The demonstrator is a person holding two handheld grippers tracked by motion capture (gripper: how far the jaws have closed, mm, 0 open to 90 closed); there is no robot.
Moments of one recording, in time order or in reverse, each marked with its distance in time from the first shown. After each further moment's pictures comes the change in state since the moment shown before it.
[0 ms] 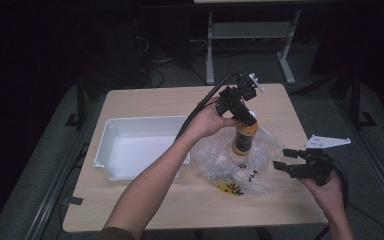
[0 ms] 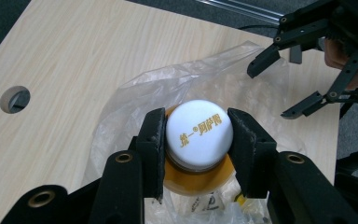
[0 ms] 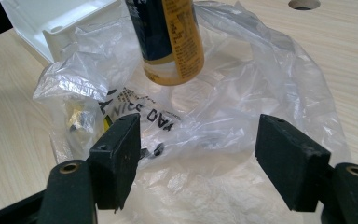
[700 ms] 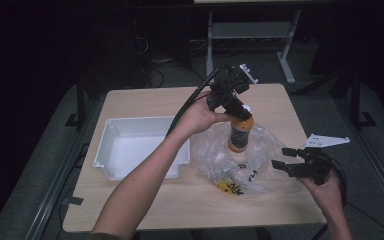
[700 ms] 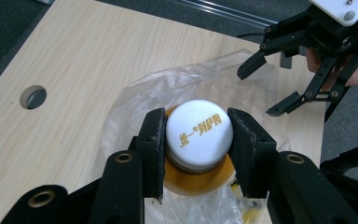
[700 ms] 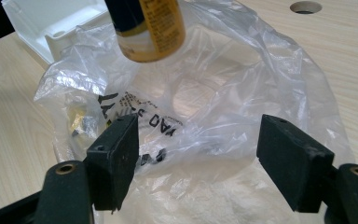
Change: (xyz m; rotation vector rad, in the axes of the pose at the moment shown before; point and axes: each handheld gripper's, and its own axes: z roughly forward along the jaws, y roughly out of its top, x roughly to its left) left arm -0.002 -0.005 -0.039 -0.032 0.015 -0.017; right arm 0.002 0.003 0.002 -0.010 0.000 0.003
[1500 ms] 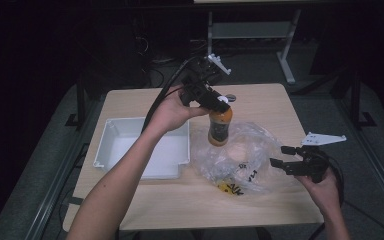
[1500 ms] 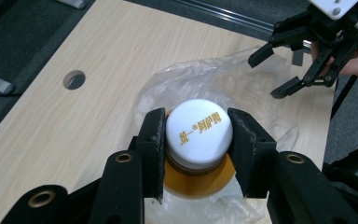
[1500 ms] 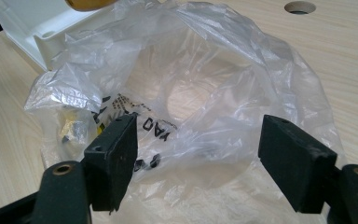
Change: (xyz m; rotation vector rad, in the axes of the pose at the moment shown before) left arm 0.011 -0.031 -0.058 -0.036 0.080 -0.030; right arm 0.000 0.005 0.007 0.008 -0.020 -0.005
